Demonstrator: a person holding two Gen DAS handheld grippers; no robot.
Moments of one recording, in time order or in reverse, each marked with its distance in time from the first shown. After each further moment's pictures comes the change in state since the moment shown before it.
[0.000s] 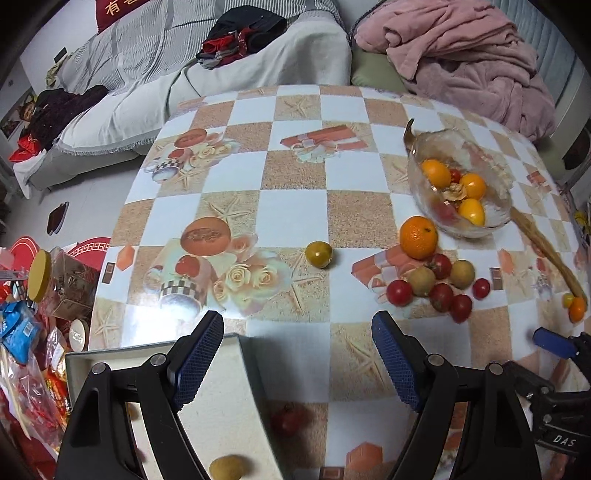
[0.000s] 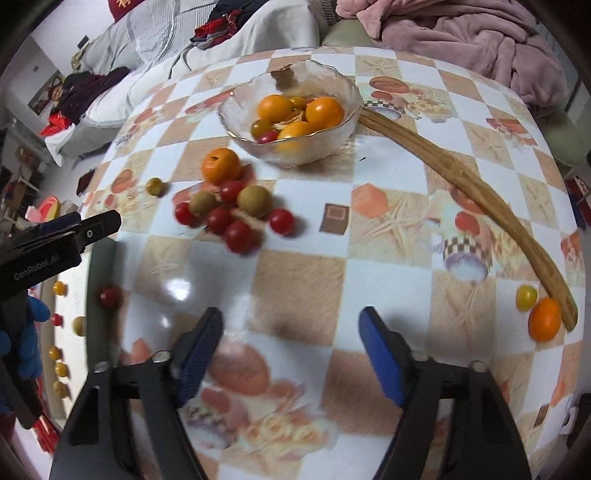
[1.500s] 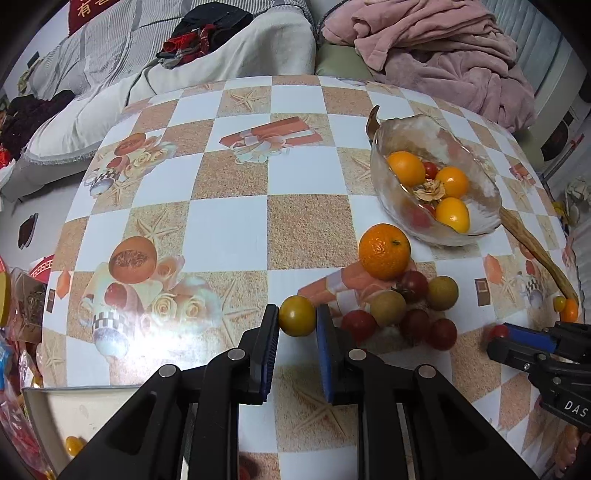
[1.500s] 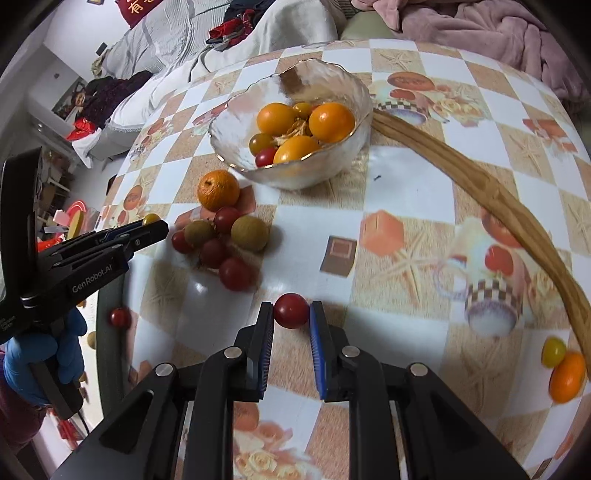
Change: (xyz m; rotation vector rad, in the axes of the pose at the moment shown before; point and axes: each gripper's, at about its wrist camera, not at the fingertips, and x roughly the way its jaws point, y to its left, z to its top) left arm 0.031 -0.030 0.014 0.039 -0.005 -0.130; right arm 0.018 -0.023 0.023 0.008 0.013 0.169
